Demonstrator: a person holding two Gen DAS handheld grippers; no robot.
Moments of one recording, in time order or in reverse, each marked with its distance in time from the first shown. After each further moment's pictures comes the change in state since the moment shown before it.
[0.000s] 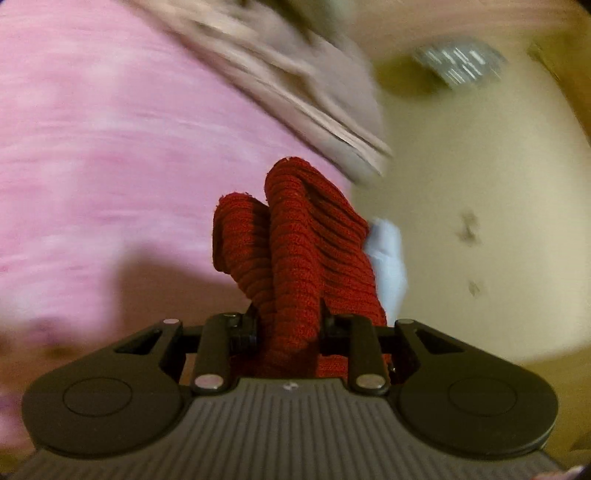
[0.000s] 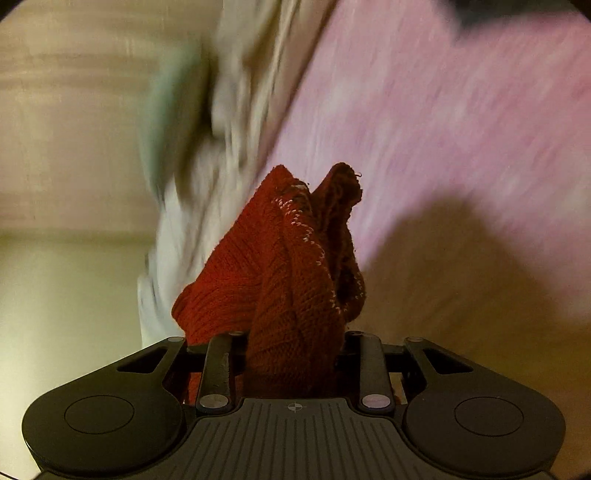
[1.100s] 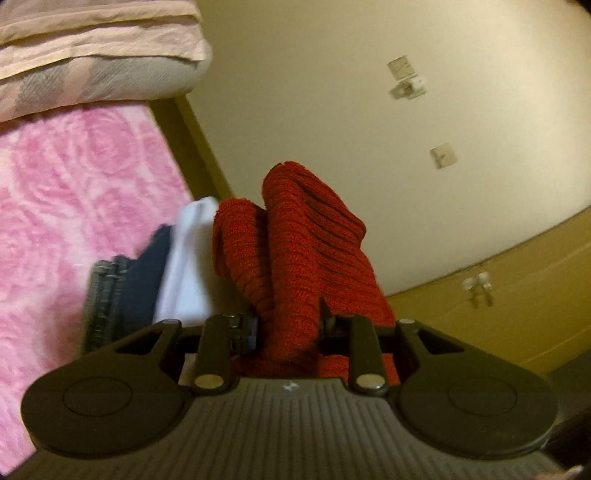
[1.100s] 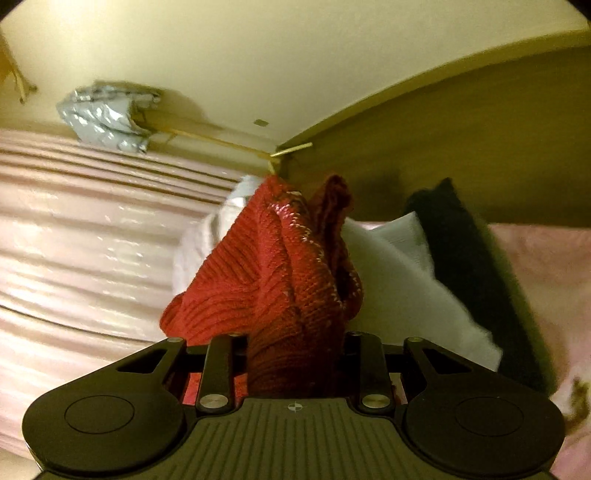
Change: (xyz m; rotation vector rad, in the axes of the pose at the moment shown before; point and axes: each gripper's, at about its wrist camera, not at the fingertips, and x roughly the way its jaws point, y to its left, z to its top) left arm 0.441 -0.231 0.144 0.420 0.366 -0.102; right arm -0.207 -0.113 0.264 0.225 -0.645 -0.084
